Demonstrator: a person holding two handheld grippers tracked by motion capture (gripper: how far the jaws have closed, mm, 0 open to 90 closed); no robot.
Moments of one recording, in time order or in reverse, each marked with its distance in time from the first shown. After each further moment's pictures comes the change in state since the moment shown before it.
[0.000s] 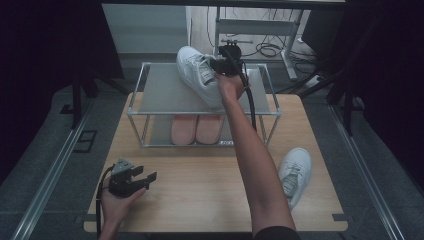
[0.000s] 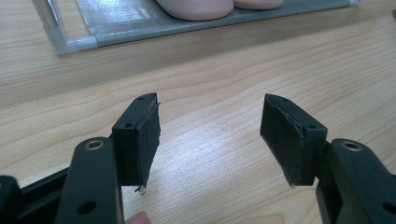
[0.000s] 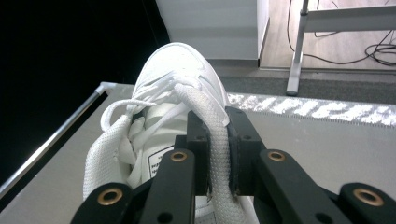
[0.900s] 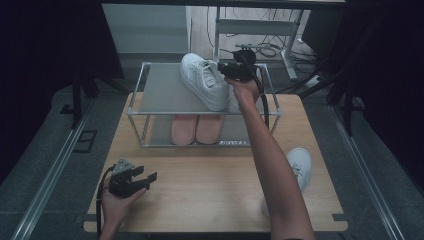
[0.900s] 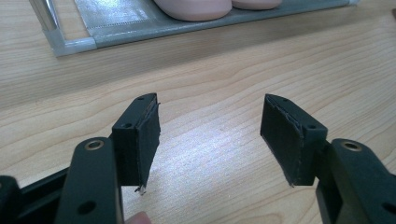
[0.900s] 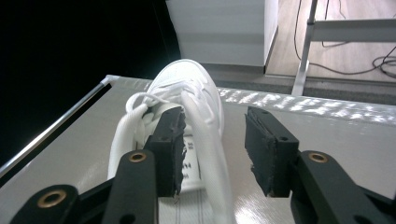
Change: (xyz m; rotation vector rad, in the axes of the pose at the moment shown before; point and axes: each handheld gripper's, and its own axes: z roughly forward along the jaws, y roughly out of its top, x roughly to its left) left arm -0.002 0.000 0.000 -0.001 0.003 0.002; right arm -0.028 -0.010 -0.036 -0.035 0.055 -0.043
